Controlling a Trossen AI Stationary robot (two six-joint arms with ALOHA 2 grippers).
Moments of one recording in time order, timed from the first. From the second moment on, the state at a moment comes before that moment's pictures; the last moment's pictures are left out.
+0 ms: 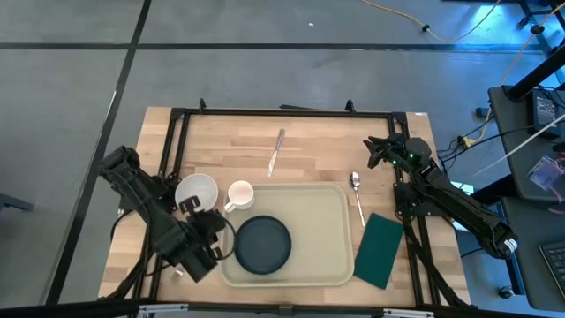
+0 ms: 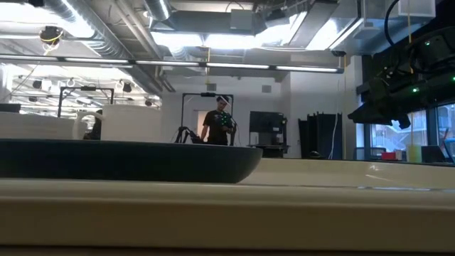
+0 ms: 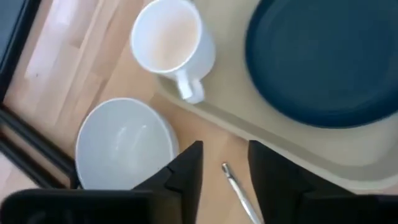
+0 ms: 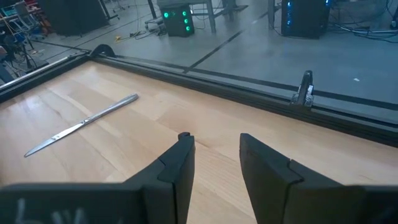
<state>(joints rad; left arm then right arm) -0.79 1.63 1.52 -1.57 -0.46 -1.29 -0.89 0.29 0.01 0.03 -0.10 0.20</state>
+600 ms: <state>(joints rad) -0.68 1.60 1.24 -1.57 -0.27 -1.48 -0.89 0.29 0.01 0.03 -0.10 0.15</state>
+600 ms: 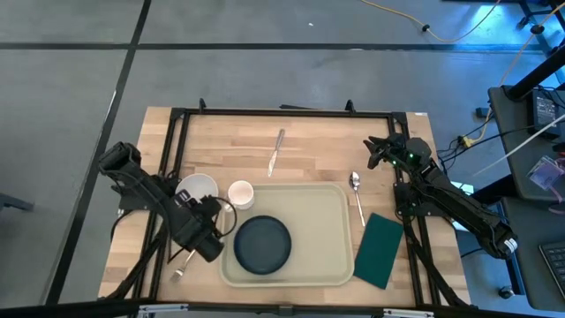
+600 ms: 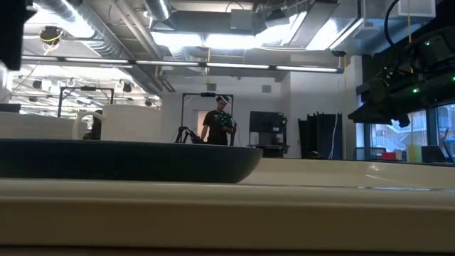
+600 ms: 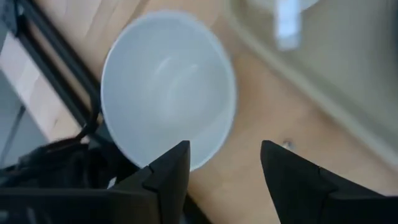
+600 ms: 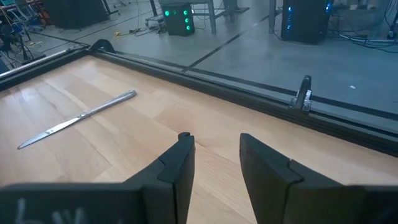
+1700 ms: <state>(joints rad) -0.52 1.60 0.94 -1.21 -0.15 -1.19 -0.89 0.29 0.01 0.03 -0.10 0.20</state>
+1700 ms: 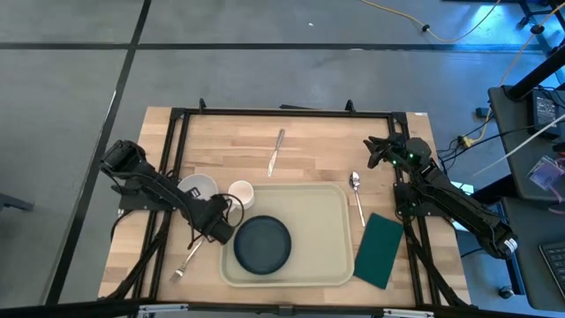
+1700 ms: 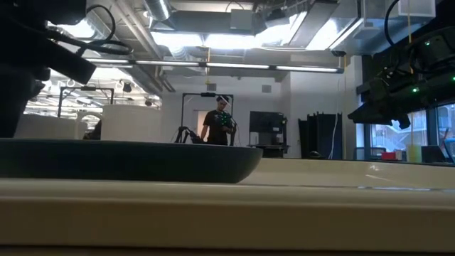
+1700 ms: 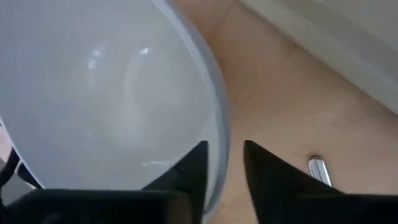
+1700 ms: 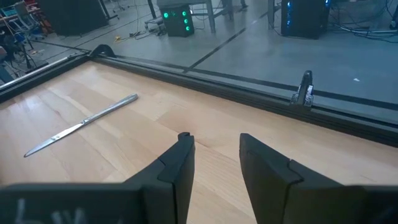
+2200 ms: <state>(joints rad) -0.56 1.60 1.18 -1.52 -0.10 -1.12 -0.89 0.29 0.01 0.03 -0.10 0.20</state>
